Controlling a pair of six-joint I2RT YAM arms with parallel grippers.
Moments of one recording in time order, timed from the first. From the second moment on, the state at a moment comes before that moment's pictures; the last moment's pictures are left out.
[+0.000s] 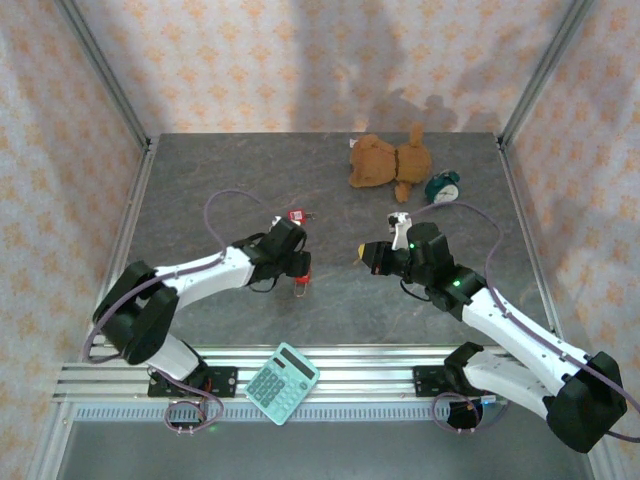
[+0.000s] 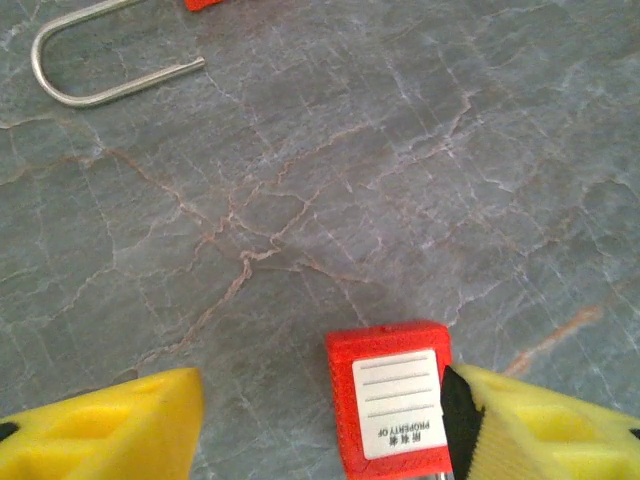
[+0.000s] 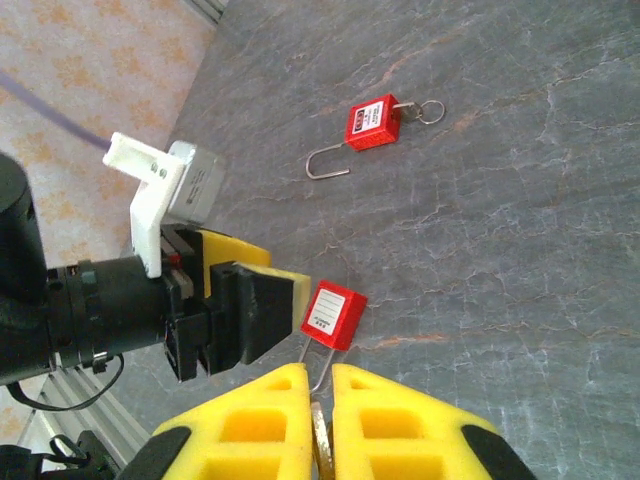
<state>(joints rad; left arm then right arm) -0.65 1.56 0.91 -0.41 -0.19 -0.49 0.59 0.94 0.64 -0.19 -0.23 0.64</state>
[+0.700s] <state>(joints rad) -0.37 1.06 0.77 -0.41 -0.33 -0.77 0.59 0.92 0.64 -0.23 -0.22 0.58</state>
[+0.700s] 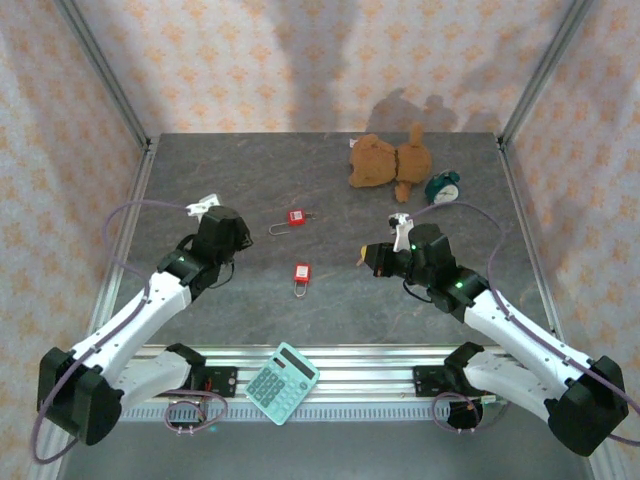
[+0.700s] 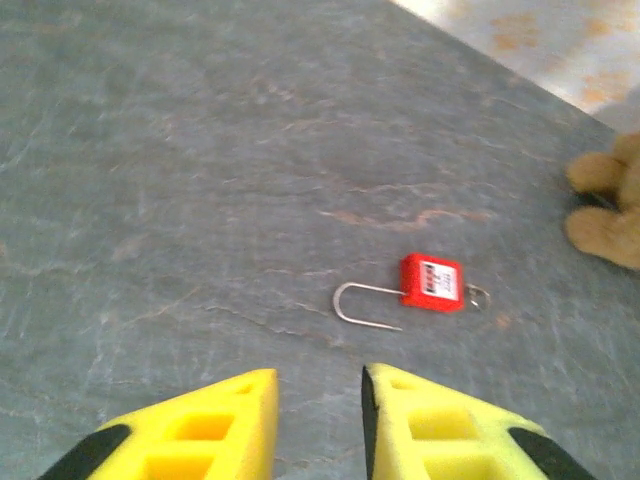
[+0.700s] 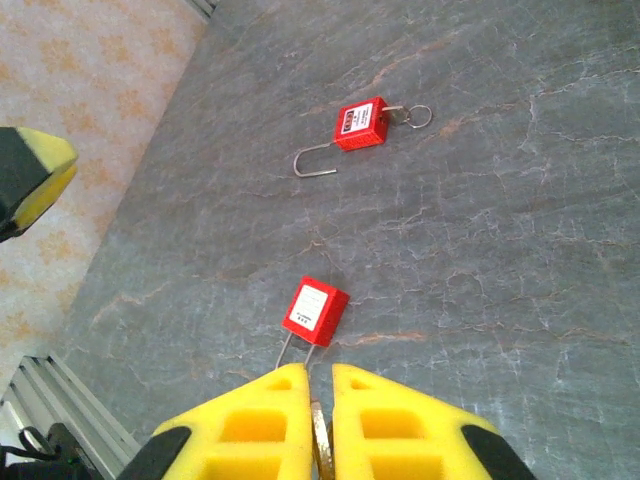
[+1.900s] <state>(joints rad) -0.65 1.89 1.50 -1.10 -0.03 -0.62 0.59 0.89 0.64 -0.27 -0.18 0.54</state>
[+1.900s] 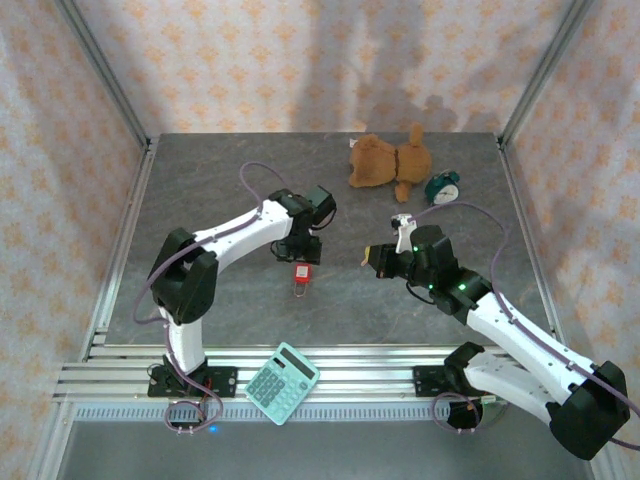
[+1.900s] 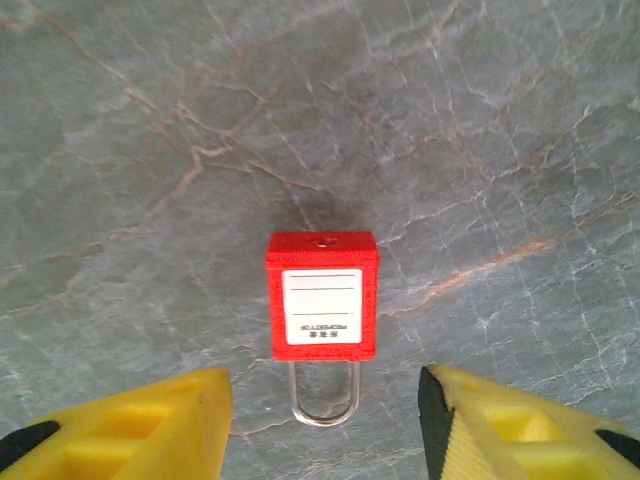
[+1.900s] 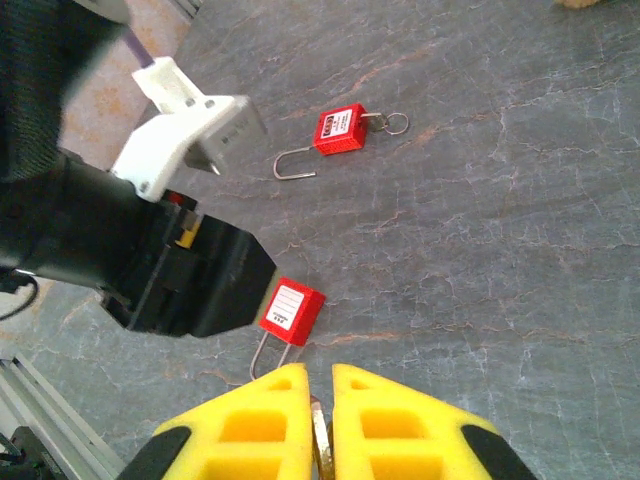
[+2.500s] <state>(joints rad) -0.66 2.04 1.53 -1.16 0.00 -0.63 0.59 0.88 0.63 -0.26 -0.18 0.53</state>
